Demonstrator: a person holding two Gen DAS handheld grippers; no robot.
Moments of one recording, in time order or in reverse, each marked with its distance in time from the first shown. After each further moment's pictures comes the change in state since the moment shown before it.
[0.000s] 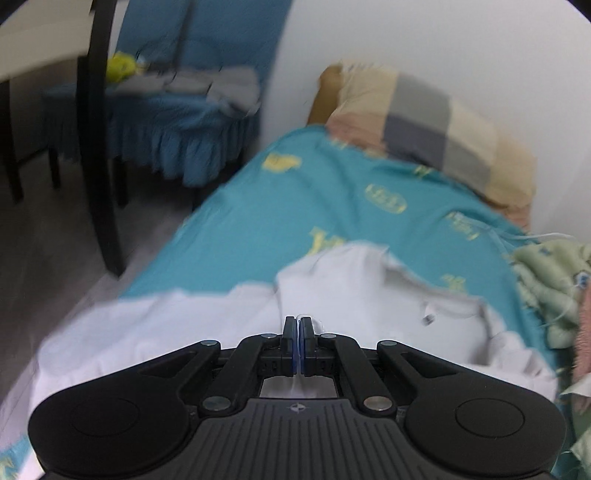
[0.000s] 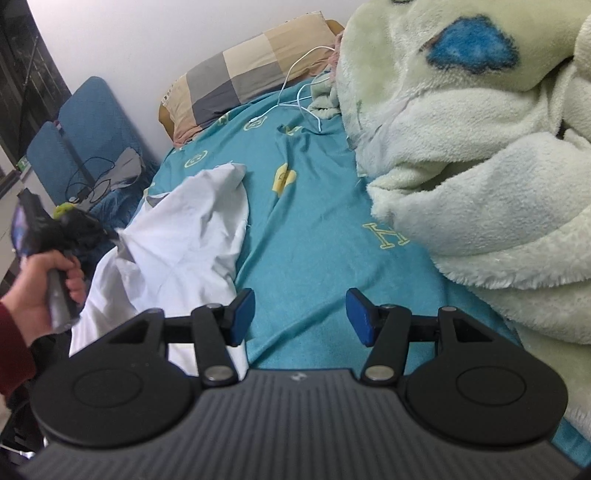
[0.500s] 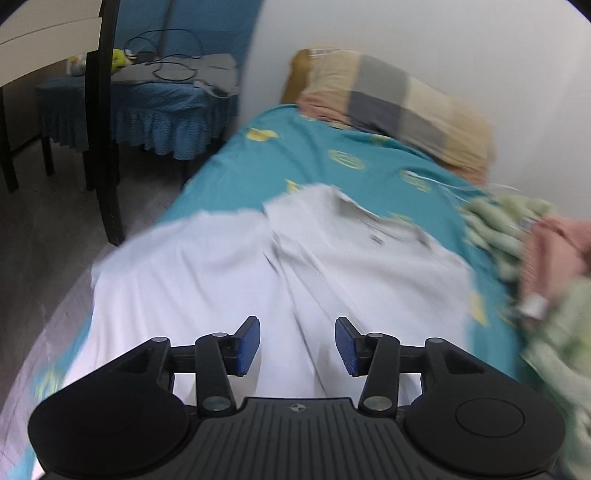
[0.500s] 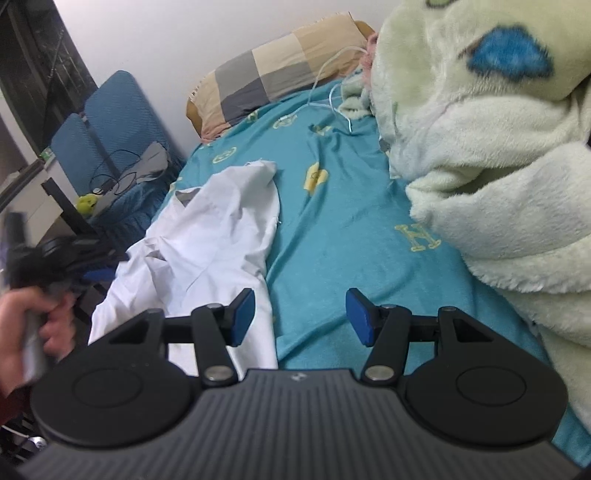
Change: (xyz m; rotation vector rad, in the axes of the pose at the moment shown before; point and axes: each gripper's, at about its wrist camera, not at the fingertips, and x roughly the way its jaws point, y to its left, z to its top) left arm -0.153 0.001 -0.072 0.092 0.072 -0.114; right arm -0.013 0.013 -0.003 -0.044 -0.013 0.072
